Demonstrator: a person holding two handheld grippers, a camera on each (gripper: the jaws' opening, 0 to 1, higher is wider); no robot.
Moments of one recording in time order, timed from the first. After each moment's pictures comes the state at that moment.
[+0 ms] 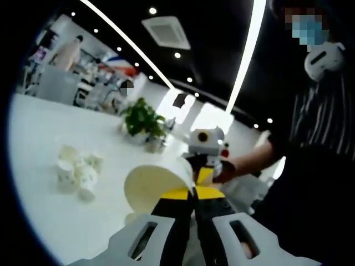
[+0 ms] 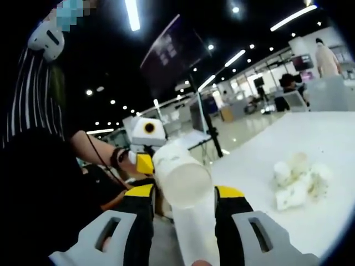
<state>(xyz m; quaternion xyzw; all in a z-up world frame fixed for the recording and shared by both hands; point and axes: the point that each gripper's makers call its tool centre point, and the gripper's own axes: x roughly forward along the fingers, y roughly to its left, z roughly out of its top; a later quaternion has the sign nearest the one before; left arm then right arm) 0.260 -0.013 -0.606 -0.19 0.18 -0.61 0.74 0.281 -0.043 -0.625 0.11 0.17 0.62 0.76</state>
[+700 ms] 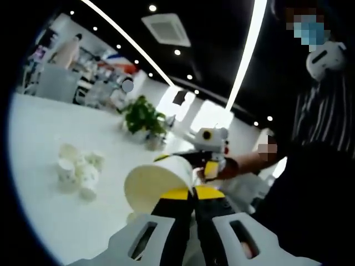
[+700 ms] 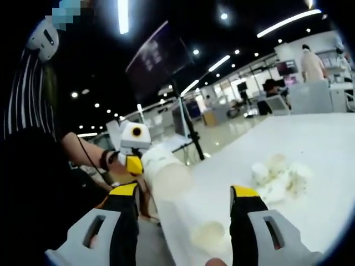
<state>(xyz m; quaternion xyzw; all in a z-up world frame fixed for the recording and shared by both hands) 0.264 -0.012 -0.609 -0.19 0.19 -0.61 0.74 0.297 -0.079 -0.628 0.11 0.17 0.56 0.80</state>
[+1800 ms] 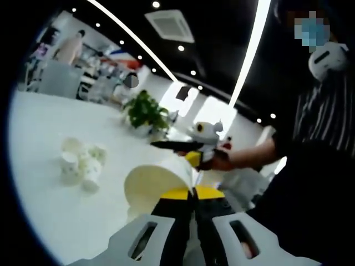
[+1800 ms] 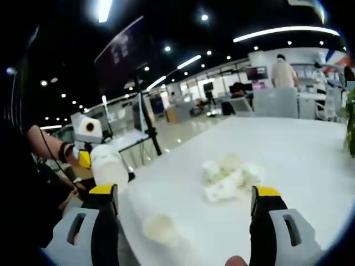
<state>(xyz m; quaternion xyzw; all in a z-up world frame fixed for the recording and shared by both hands) 0.257 -0.004 -0.616 -0.17 0.21 -0.61 0.75 0.356 -0.128 -0.655 0.04 0.19 0.42 0.89</state>
